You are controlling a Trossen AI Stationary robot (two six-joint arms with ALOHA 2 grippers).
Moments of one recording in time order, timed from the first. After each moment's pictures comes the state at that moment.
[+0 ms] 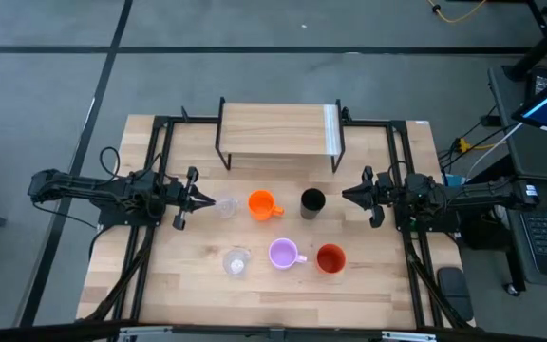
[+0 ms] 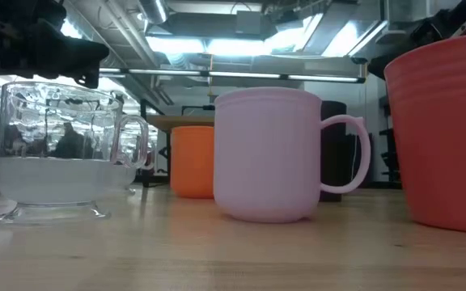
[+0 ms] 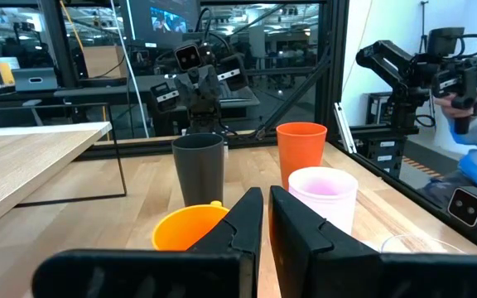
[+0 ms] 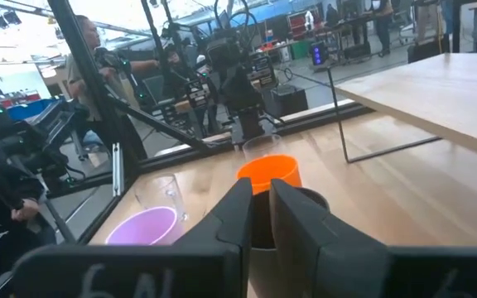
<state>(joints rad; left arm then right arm) 0.00 0.31 0.01 0.33 0.12 0.03 0.00 0.39 0.01 0.43 0.00 0.29</state>
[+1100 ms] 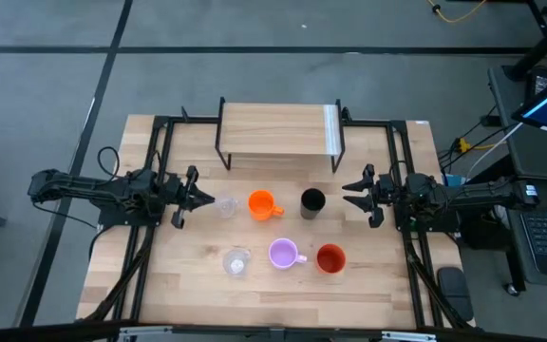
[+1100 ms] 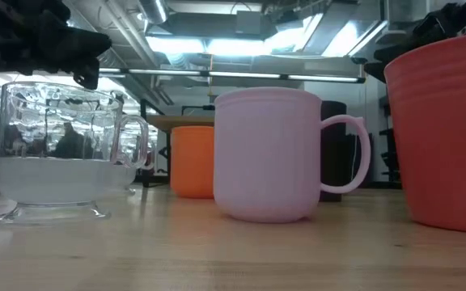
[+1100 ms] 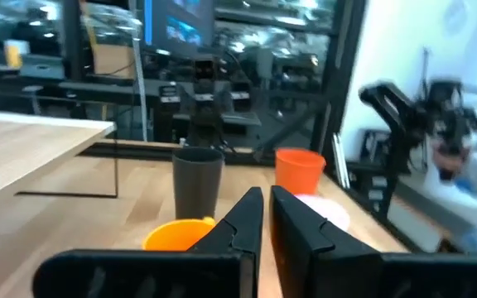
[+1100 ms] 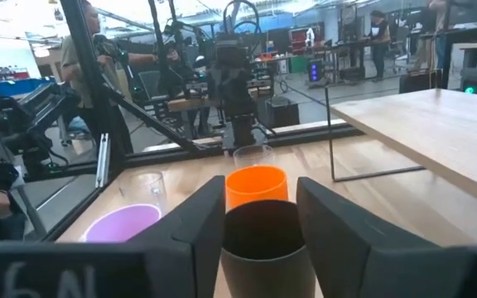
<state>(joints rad) 0.00 0.30 0.01 0.39 0.09 -0.15 0.00 0.39 0.01 0.46 0.01 0.15</state>
